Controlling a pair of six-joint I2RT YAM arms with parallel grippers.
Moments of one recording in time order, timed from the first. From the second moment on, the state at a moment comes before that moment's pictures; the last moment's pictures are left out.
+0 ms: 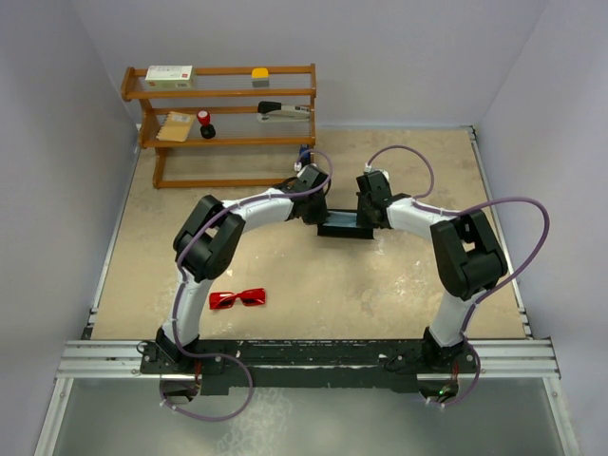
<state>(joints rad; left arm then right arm) -0.69 2.16 1.54 -0.28 -0.03 -0.83 0.40 1.81 1.07 -0.24 0.22 0.40</state>
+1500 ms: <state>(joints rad) -0.69 2.16 1.55 -0.32 -0.05 -0.81 0.40 1.80 1.07 -0.24 0.23 0.39</state>
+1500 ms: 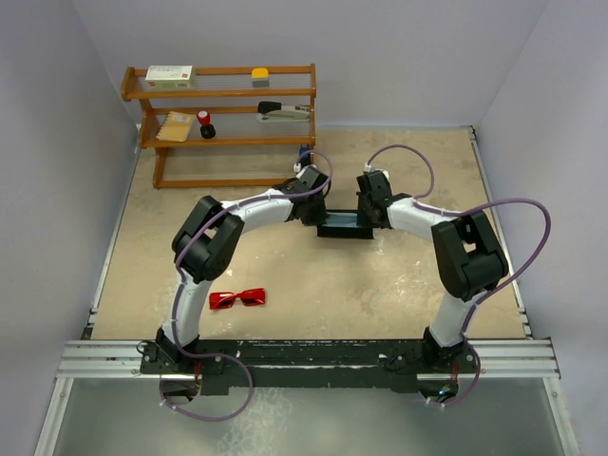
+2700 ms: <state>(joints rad) -0.69 2.12 1.53 -0.41 -0.06 -0.83 0.45 1.72 1.04 -0.25 0.22 0.39</state>
